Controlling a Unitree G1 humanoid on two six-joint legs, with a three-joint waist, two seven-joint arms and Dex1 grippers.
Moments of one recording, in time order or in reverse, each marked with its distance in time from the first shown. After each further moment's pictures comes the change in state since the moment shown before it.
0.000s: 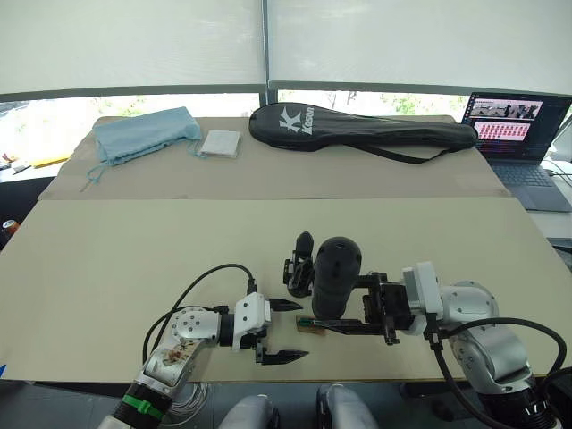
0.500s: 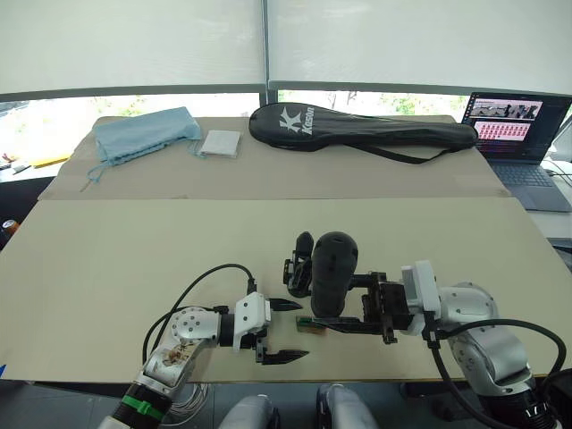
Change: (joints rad) left arm 0.003 0.000 0.000 -0.009 0.000 0.013 0.006; right arm 0.018 0.000 0.002 -0.017 0.020 0.031 -0.042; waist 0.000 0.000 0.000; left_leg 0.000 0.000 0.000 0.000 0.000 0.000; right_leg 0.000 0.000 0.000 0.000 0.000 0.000
